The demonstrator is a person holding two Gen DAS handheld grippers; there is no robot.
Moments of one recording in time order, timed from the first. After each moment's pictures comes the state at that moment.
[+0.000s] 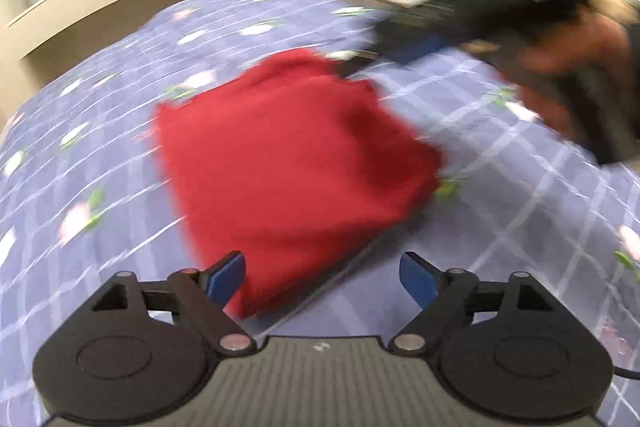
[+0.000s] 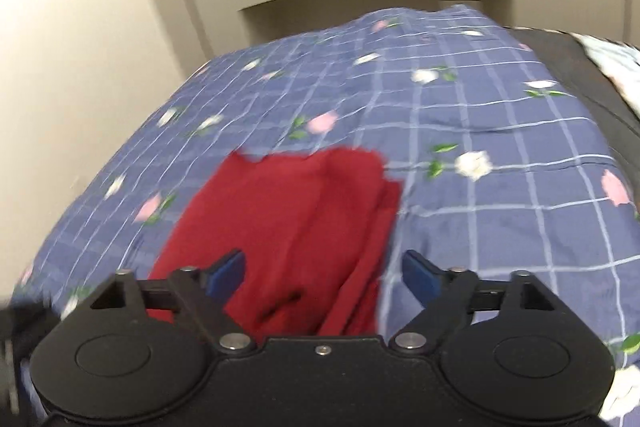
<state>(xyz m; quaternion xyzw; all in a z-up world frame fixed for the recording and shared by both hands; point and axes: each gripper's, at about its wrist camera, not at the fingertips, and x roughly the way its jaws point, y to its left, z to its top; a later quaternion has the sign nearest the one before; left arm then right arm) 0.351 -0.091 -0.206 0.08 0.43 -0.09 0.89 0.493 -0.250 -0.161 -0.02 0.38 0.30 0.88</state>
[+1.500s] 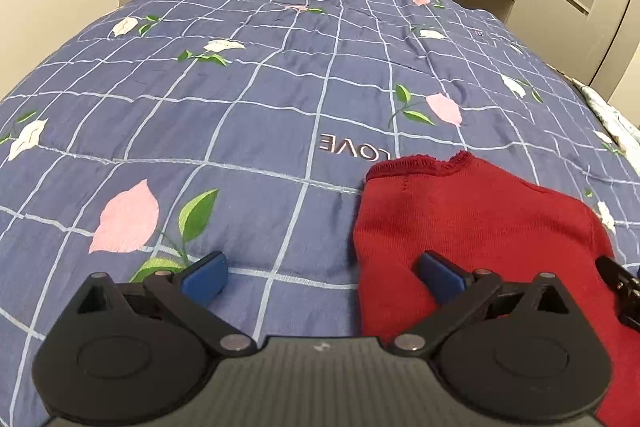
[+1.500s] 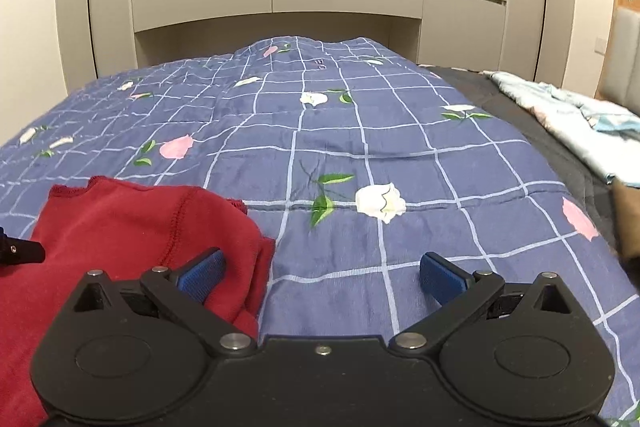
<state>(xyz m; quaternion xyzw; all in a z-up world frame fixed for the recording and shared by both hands) 0.524 0.035 -0.269 -0.15 0.41 0.15 0.88 0.589 -0.235 -0.246 -0.06 0.29 0.12 0.95</state>
